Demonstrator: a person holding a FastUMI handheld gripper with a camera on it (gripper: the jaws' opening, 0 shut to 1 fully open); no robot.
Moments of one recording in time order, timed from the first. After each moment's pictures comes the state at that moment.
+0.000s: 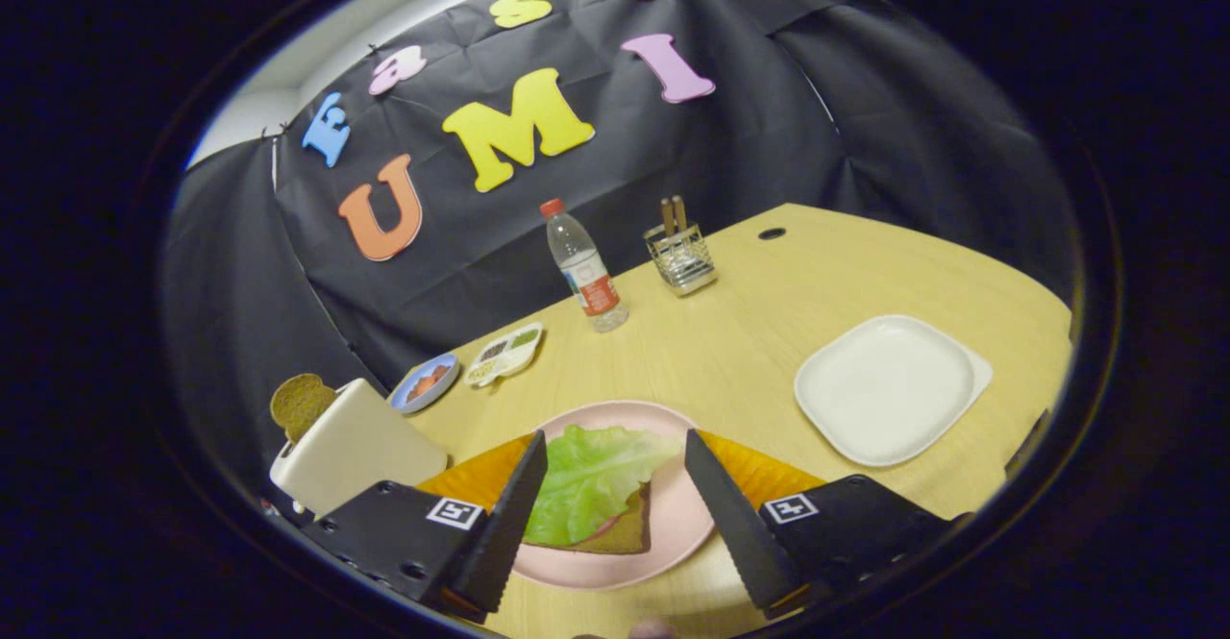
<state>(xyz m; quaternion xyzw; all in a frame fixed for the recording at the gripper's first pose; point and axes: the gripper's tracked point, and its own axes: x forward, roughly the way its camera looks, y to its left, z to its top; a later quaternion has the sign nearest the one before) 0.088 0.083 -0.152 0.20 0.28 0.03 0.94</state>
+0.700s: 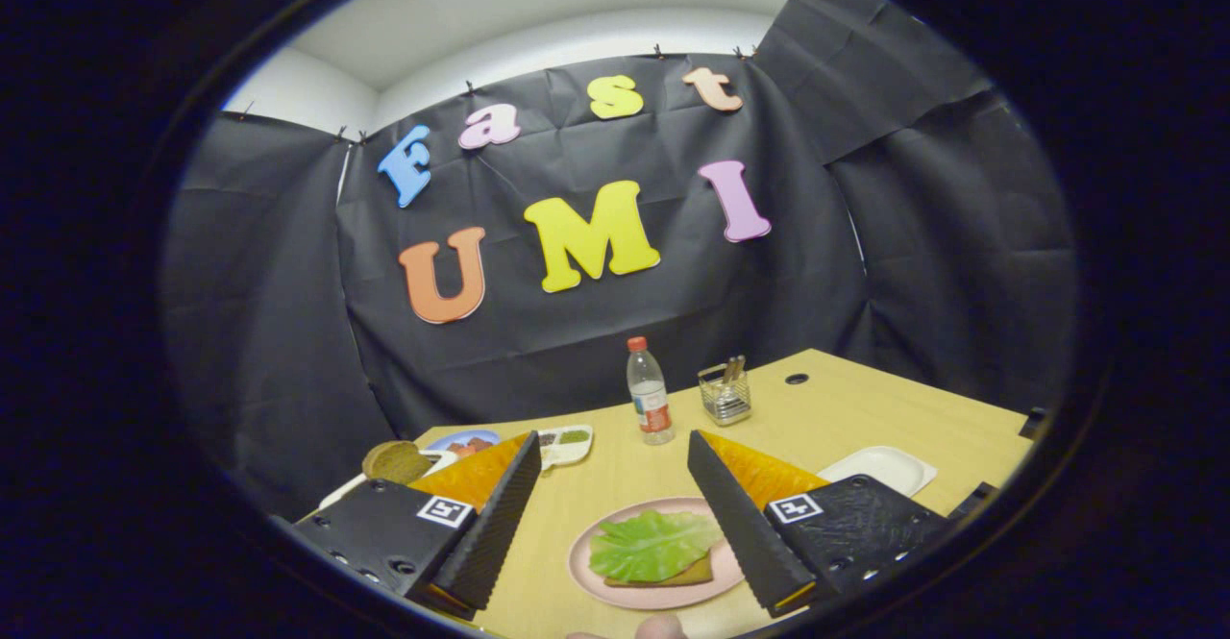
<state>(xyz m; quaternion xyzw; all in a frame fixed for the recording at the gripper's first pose) 0.066 0.162 -0.010 0.14 0.13 0.04 0.98</state>
